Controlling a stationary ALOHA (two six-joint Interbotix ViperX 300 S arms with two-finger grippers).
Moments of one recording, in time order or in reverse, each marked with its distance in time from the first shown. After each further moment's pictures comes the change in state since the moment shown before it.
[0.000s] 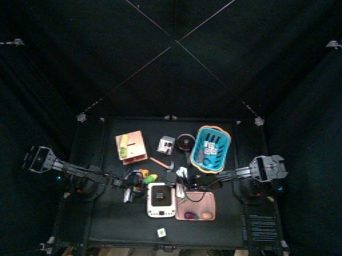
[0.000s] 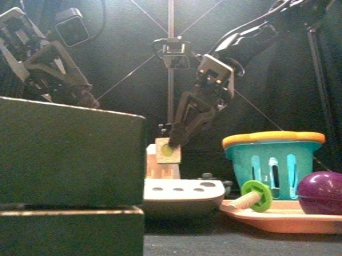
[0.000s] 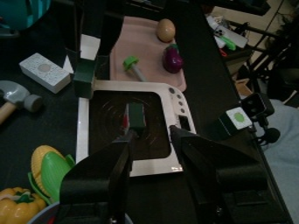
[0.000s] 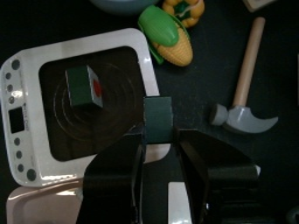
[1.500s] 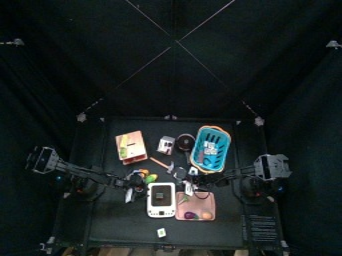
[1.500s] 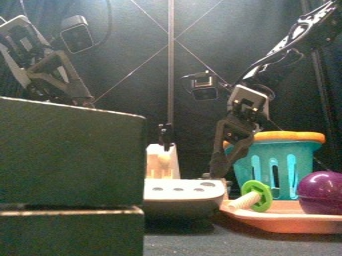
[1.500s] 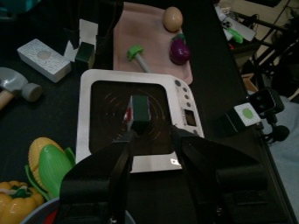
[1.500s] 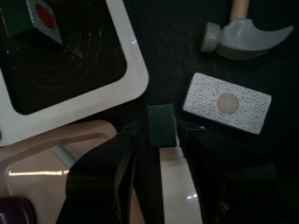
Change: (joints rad) left arm 0.005 0.049 -0.012 -0.018 0.008 0.000; right arm -0.051 -0.038 0.190 0.135 -0.089 -0.003
